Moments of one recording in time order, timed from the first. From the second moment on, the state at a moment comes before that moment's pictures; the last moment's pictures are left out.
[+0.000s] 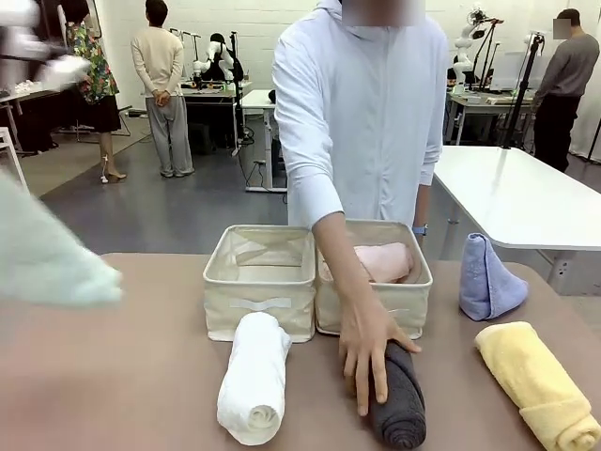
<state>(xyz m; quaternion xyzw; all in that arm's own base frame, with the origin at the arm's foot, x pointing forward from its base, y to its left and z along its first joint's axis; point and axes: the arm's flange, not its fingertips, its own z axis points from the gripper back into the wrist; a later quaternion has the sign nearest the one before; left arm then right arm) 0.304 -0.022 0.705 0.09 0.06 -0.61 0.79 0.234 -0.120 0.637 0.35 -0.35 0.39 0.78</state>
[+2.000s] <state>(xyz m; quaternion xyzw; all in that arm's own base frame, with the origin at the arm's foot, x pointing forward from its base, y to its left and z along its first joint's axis) 0.494 -0.284 0.640 0.11 -0.02 -0.69 0.71 0.234 -0.120 0.638 0.35 -0.35 0.39 0.78</state>
